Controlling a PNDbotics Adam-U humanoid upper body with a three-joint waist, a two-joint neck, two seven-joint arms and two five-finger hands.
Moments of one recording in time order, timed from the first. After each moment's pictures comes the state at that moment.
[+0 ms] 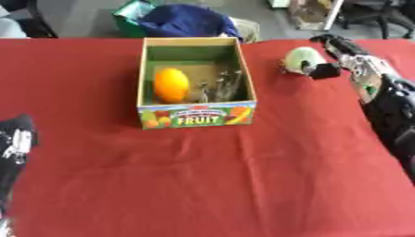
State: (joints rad) left arm -0.23 0.26 -0.12 -1.71 0.04 0.00 0.27; right arm -0.99 -0.54 -0.13 -0.53 1.04 -0.20 0.11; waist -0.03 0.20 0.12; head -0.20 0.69
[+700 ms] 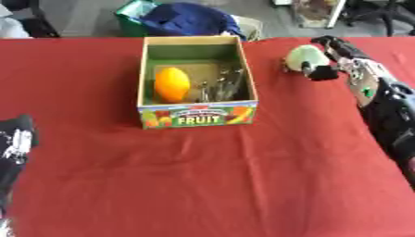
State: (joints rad) left arm -0.24 0.26 -0.12 -1.71 0.04 0.00 0.27; right arm -0.99 -0.54 -0.13 -0.53 1.04 -0.15 0.03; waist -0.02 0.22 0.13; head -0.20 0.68
